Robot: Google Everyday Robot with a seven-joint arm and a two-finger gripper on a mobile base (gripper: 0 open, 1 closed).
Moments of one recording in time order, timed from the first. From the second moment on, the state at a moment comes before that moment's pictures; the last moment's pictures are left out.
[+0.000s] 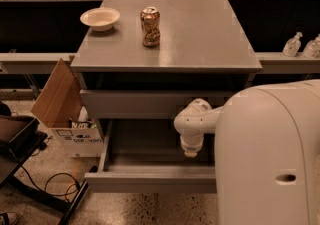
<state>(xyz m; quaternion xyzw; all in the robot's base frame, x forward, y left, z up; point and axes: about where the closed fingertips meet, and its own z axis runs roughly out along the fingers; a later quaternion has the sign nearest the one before) 0.593 -0.133 0.455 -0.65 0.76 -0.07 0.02</state>
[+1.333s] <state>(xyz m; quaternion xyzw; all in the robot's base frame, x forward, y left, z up) 0.486 -0.206 0.398 -0.62 0.78 -0.01 -0.05</state>
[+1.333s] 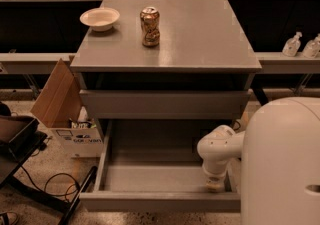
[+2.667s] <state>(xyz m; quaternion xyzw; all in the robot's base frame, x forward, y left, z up) 0.395 -0.242 0.412 -0.70 0.71 0.02 -0.12</state>
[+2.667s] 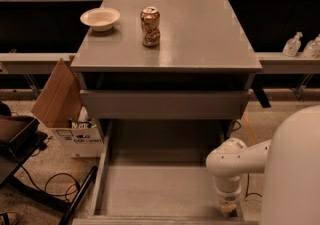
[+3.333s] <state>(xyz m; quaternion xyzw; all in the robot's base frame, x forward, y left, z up) 0.392 -0.243 0.410 -0.70 0.71 0.02 -0.12</state>
